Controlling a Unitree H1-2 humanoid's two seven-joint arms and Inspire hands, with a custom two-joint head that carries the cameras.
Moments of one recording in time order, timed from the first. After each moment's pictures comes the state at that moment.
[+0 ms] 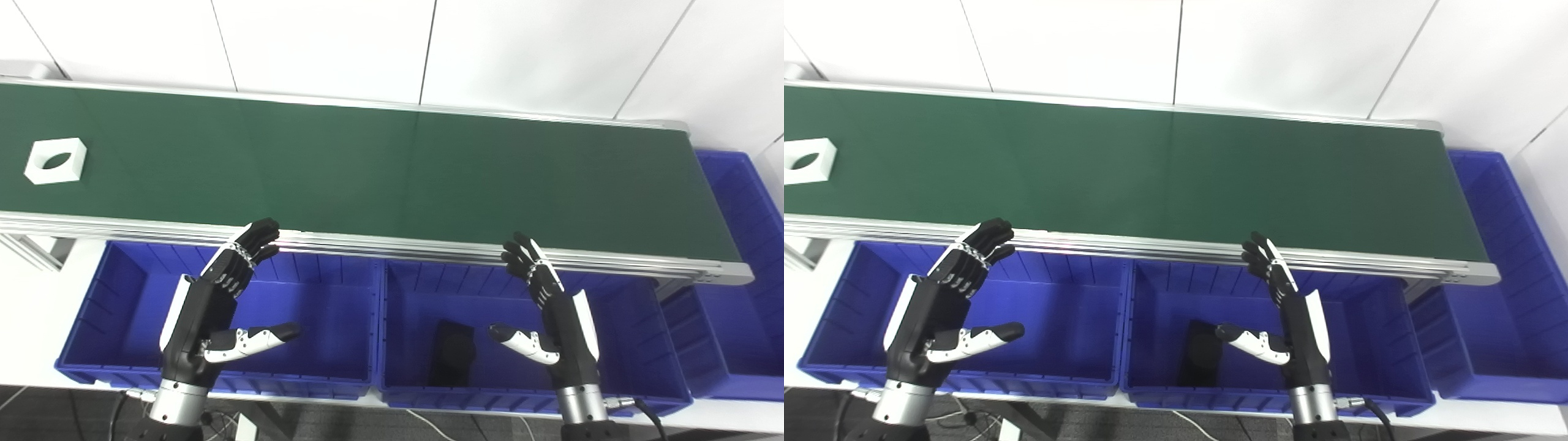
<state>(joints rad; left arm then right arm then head) 0.37 0.09 0.00 -0.22 -0.14 -0.40 -0.21 0.21 -0.13 0.15 0.01 -0.13 -0.40 0.01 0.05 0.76</state>
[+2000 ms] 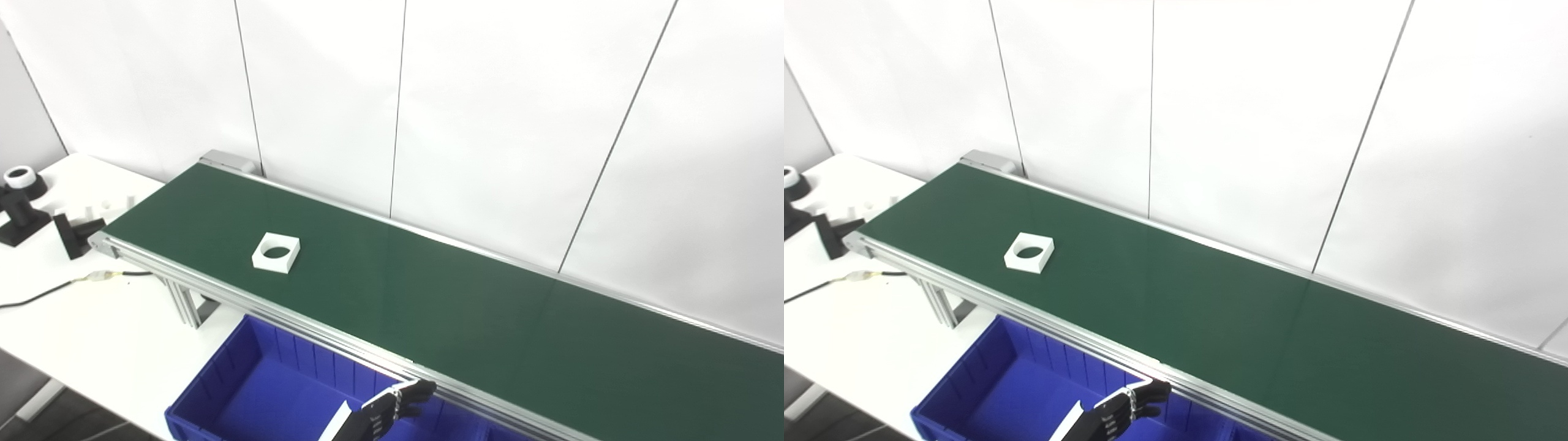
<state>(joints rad) 0.36 0.01 -0.09 -0.08 0.03 -0.43 -0.12 0.22 -0.20 0.18 0.11 -0.13 -0.41 0.03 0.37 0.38</state>
